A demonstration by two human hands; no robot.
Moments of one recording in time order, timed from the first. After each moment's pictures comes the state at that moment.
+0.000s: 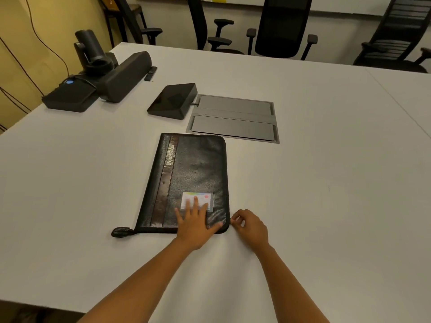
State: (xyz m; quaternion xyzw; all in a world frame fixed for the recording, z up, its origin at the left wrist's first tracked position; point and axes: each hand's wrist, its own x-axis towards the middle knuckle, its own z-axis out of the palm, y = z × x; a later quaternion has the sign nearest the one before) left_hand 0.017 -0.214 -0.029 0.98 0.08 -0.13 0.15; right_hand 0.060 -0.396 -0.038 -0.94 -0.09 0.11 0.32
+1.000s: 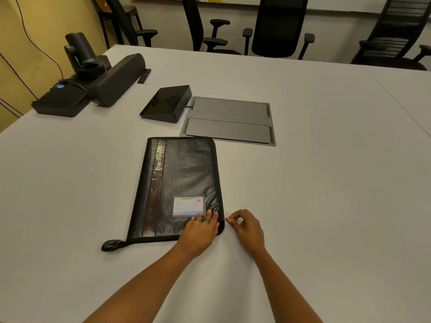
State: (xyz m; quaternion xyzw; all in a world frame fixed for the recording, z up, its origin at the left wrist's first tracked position) left_hand 0.037 -0.236 -0.026 0.99 -0.06 -0.13 -0.01; right_hand 0.074 -0.400 -0.037 -0.89 -0.06 0.07 0.45
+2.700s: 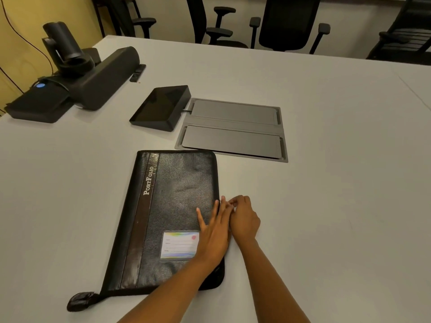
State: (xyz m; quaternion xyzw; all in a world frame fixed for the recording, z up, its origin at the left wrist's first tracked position) left_hand 0.143 -0.261 -0.037 0.98 0.04 -0.03 0.17; right_hand 0.203 -0.337 -0.045 -0.94 0.02 0.03 0.34
